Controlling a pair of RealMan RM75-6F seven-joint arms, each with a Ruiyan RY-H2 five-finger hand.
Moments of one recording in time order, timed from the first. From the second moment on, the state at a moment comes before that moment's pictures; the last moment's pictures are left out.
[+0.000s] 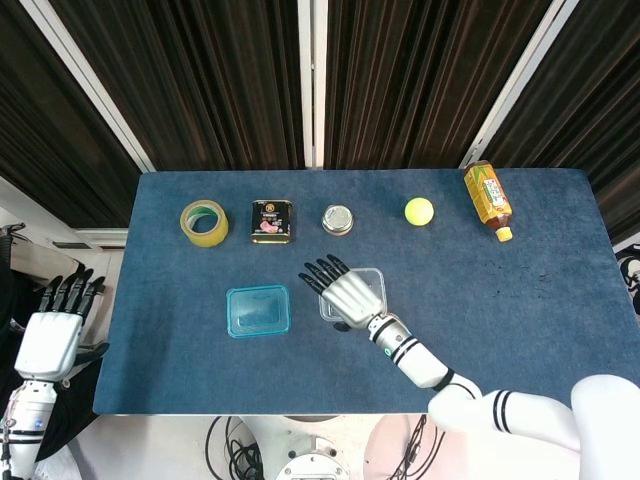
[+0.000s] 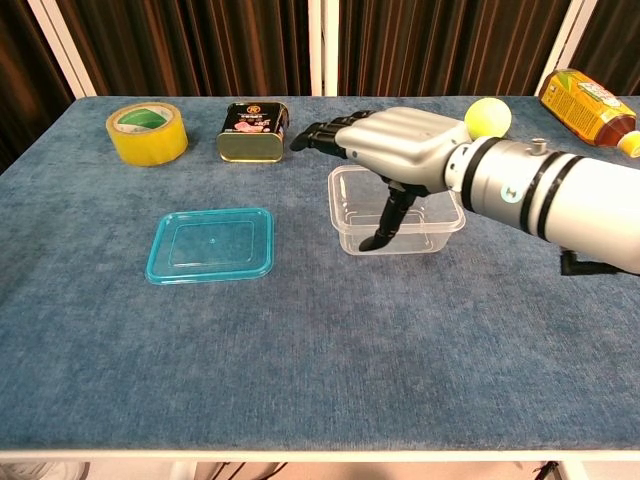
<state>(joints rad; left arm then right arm) -0.16 -1.17 -0.05 -1.60 1.50 1.43 0.19 0.81 -1.68 0.24 -1.42 -1.25 0.80 -0.53</state>
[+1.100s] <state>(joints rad) -0.52 -1.20 -0.11 -1.67 1.49 0.97 0.20 0.63 -1.31 0.14 -1.66 -1.41 1.20 -0.32</state>
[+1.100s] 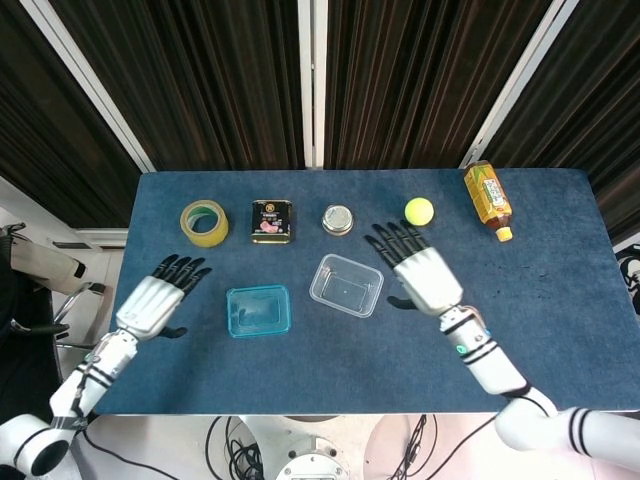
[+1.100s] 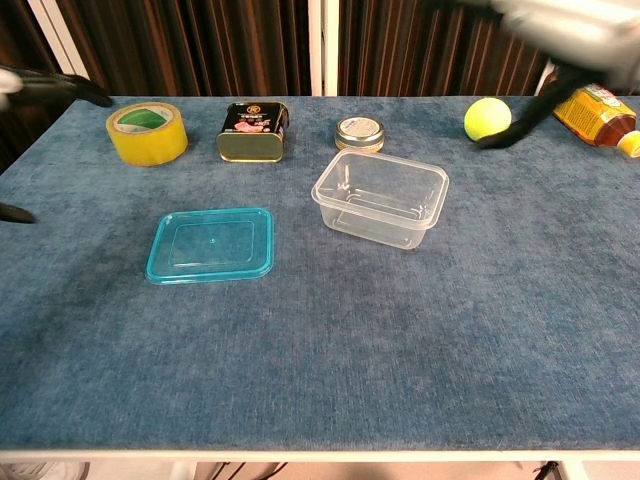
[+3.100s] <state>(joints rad) -0.80 -1.47 -0.13 -1.55 0.89 0.77 0.48 0.24 -1.17 0.08 -1.60 -1.49 1.44 -0.04</state>
